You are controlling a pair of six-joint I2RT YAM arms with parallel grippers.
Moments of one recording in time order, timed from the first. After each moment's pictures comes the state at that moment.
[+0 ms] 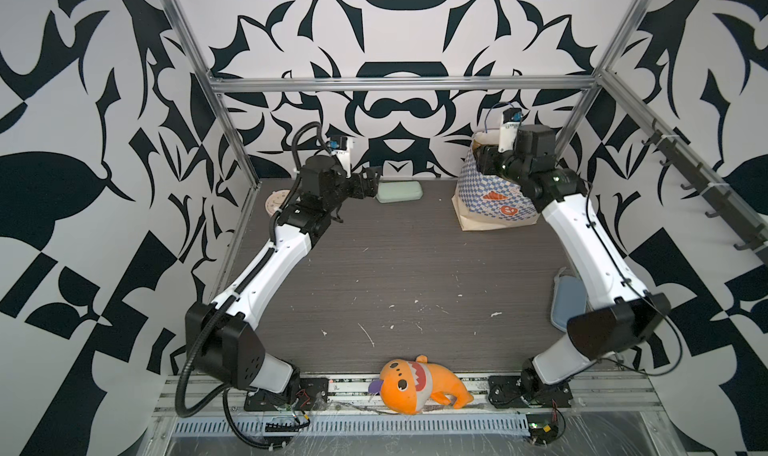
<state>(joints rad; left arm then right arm) -0.43 1.52 1.43 -0.13 0.19 -0.24 0.19 1.68 1.92 -0.68 0.01 0.15</state>
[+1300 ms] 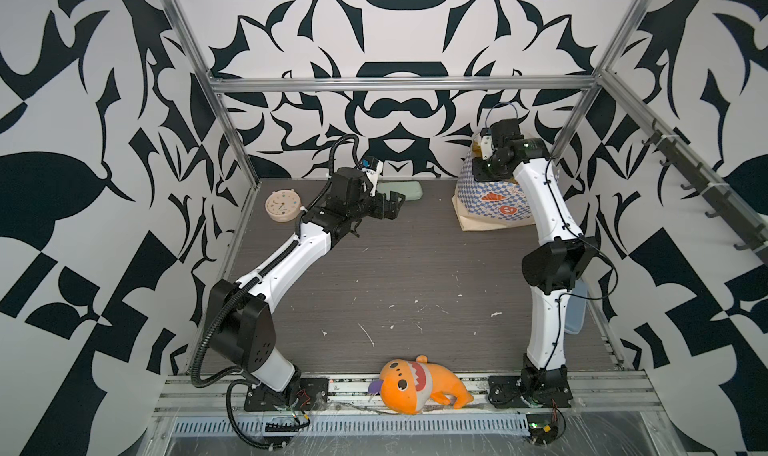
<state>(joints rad) -0.50 1.58 1.36 -0.20 0.24 -0.24 0.15 2.17 2.45 -1.20 -0.03 0.06</state>
